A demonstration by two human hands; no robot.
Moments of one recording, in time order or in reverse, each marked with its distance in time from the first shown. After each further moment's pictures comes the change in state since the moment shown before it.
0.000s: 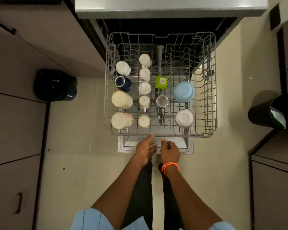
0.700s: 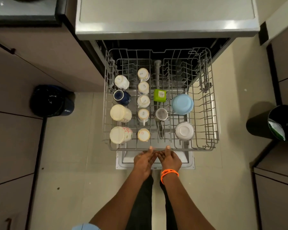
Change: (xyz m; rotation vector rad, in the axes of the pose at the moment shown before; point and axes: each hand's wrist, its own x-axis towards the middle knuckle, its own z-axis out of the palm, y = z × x) left_hand 0.009 0.002 -0.006 -0.360 -0.043 0.063; right_hand 0.014 -0.019 0.025 0.798 0.068 0.352
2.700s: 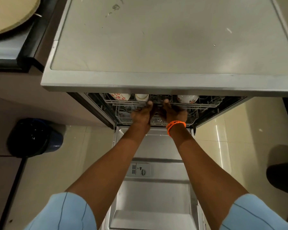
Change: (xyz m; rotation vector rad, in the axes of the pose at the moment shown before) left_hand 0.190 0.280 0.285 -0.035 -0.134 0.453; right_hand 0.158 -0.253 0.316 0.006 -0.454 -0.203
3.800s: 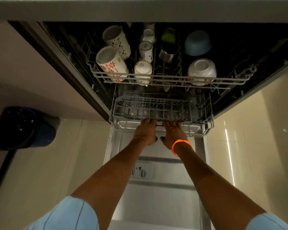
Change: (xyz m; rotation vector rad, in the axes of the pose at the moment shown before) left_hand 0.092 -0.131 -0.110 1.985 -0.317 0.471; right_hand 0.113 0.166 -0.114 -1.824 -0.312 -0.528
